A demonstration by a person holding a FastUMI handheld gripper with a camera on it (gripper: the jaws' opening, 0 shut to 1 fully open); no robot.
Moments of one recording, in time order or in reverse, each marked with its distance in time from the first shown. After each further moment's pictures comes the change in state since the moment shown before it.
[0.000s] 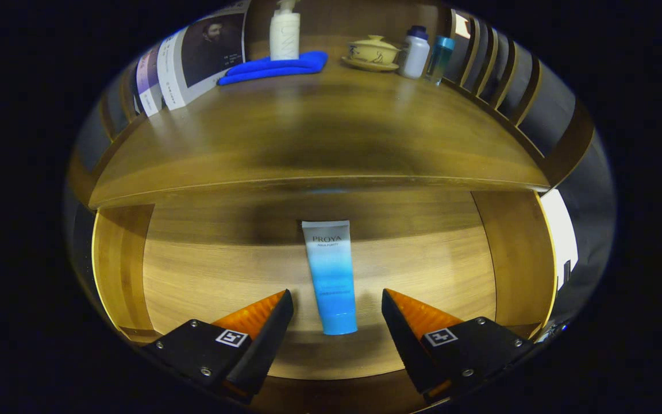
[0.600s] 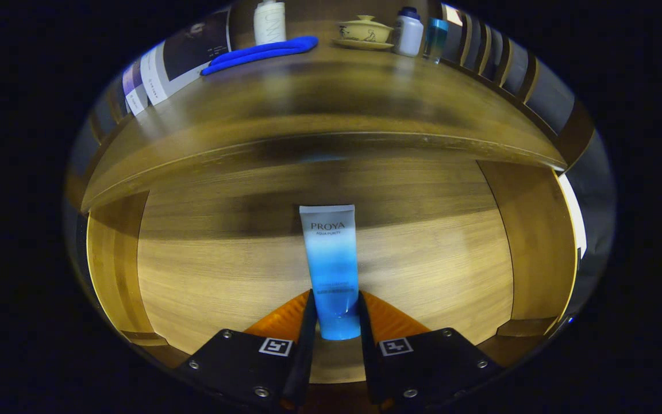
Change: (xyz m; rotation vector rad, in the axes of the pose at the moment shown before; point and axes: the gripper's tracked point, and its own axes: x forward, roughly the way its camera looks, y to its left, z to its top) arm 0.010 0.002 -0.004 0.027 0.000 0.017
